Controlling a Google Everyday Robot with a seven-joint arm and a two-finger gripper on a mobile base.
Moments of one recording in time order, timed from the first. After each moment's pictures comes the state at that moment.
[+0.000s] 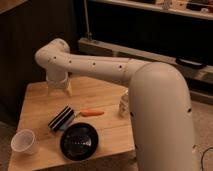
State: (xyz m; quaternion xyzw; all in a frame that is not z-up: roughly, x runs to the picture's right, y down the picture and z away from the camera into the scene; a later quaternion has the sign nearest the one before) arm -0.201 0.002 0.740 -0.17 -0.27 -0.63 0.71
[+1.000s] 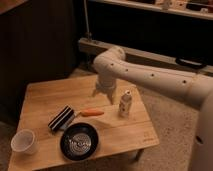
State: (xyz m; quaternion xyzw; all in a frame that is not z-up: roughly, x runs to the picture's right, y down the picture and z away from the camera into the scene) arm 0.024 0.066 0.719 -0.23 -0.21 -0.48 0.82
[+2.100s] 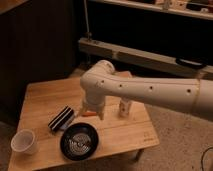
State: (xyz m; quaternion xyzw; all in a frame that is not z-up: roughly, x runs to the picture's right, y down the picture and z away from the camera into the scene) arm -0.114 0.100 0.670 -0.17 -0.29 -0.61 0.72
